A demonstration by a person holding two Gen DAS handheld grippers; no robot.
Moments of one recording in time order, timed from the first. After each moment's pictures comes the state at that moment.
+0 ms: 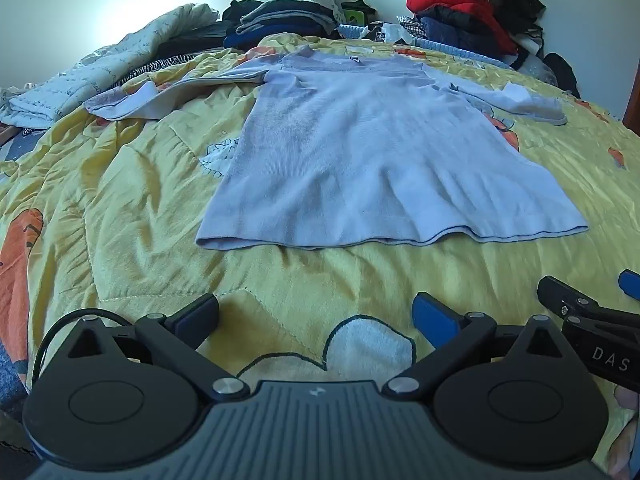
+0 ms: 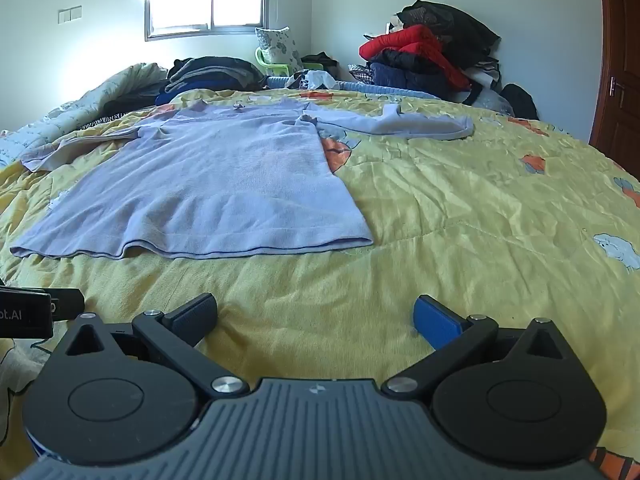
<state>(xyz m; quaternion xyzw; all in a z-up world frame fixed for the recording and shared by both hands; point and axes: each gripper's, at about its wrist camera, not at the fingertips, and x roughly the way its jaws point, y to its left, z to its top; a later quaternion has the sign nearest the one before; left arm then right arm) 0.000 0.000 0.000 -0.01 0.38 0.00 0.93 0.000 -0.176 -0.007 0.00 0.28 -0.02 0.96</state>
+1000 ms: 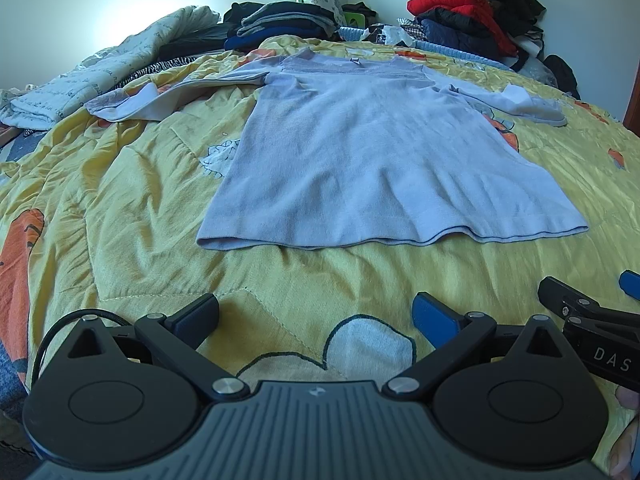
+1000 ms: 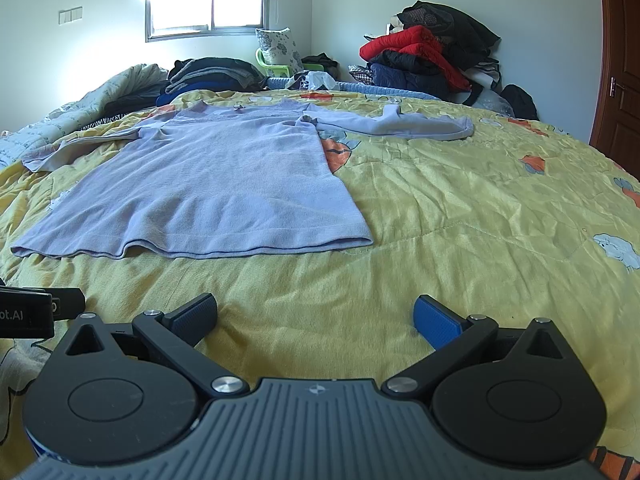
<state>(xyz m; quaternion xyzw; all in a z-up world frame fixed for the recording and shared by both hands) 0.000 0.000 0.000 -0.01 0.37 0.00 0.93 -0.001 -0.176 -0.007 0.00 0.28 -0.02 0.96</state>
